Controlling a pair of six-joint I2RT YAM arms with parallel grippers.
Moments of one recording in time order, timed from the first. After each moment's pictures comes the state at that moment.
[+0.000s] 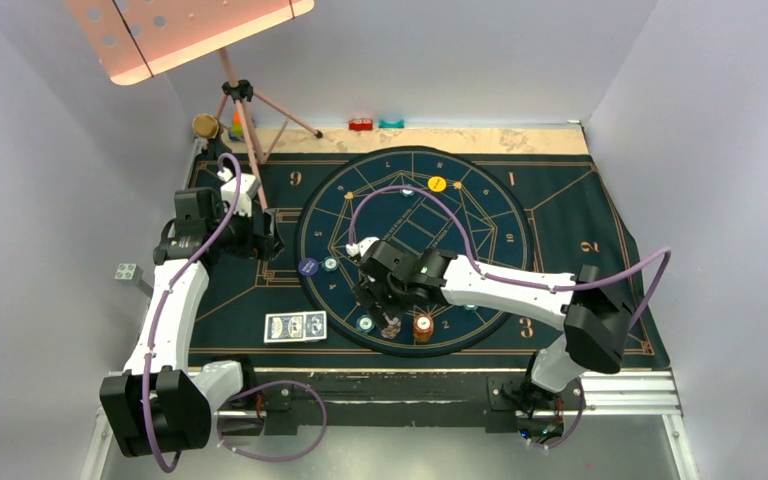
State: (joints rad) left arm 0.12 1.07 0.87 -0.59 0.44 0.16; right arm 1.10 1.57 1.16 -0.69 0.11 0.38
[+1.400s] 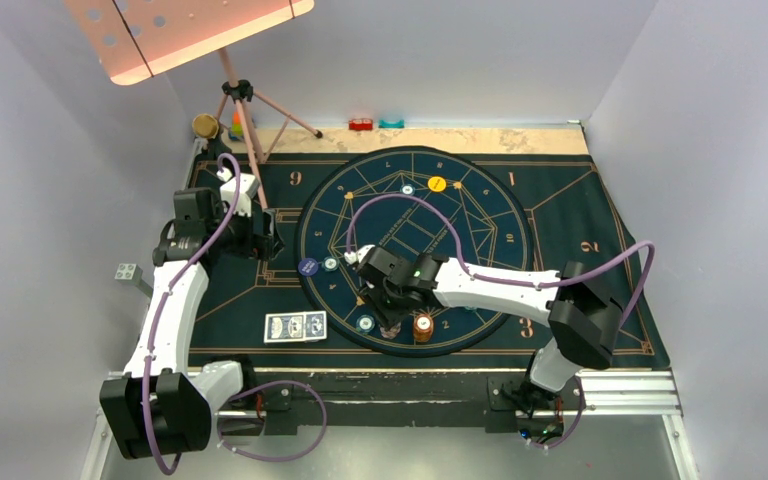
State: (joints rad) left arm 0.12 1.06 0.87 -0.59 0.44 0.16; right arm 1.10 1.62 1.12 -0.64 0.09 0.36
